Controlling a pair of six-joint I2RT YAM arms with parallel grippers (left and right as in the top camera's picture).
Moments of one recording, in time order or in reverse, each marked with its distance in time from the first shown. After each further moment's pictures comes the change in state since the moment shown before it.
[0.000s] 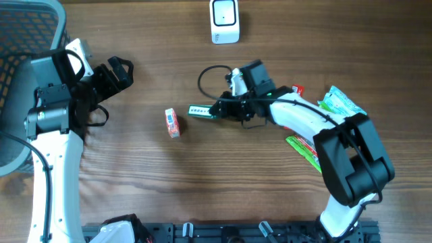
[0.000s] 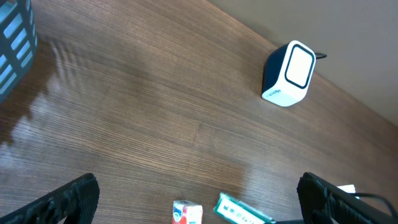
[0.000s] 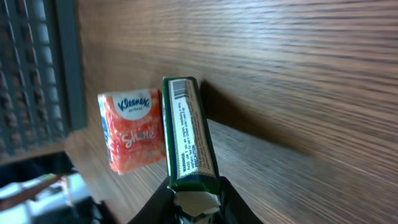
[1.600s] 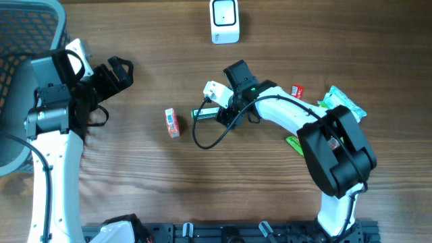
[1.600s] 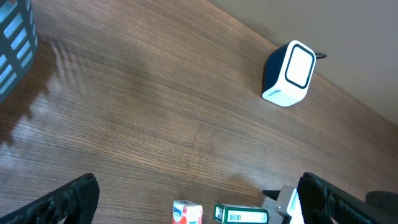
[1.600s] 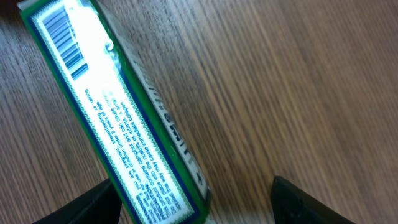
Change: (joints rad) left arm 0.000 0.000 0.000 0.000 0.000 0.000; right arm 0.069 0.101 0.144 -0.195 0.428 -1.238
